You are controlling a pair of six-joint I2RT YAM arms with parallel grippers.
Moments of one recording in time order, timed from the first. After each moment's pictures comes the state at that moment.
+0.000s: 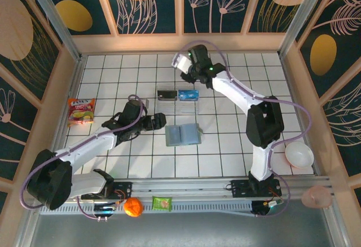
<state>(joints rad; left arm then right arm) -0.55 1.21 0.64 -0.21 0.08 -0.66 0.57 1.92 1.68 -0.40 -0.02 -0.60</state>
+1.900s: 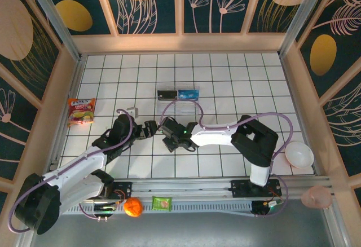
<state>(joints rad) -0.55 0.97 0.38 -0.07 -0.01 -0.67 1.12 1.83 1.05 -0.30 0.16 0.35</state>
